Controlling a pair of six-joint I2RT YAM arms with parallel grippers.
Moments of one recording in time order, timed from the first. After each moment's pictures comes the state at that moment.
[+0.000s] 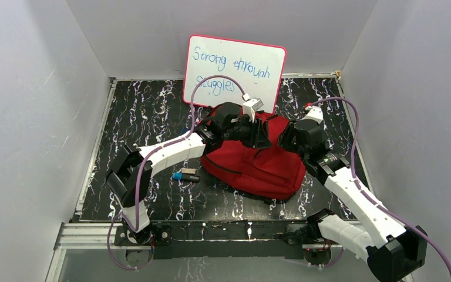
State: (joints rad) left arm -0.86 1.76 1.30 0.06 0.46 -0.53; right arm 0.50 0.93 0.80 -0.41 0.29 0.57
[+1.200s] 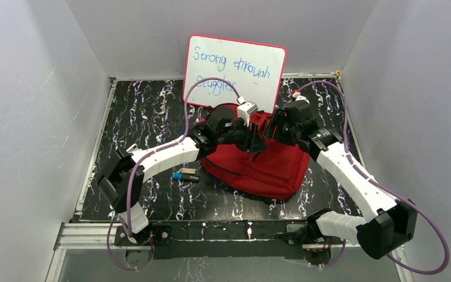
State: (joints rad) left arm -0.85 1.69 1.21 0.08 0.43 -0.46; right arm 0.50 1.15 1.07 -0.63 0.08 0.64
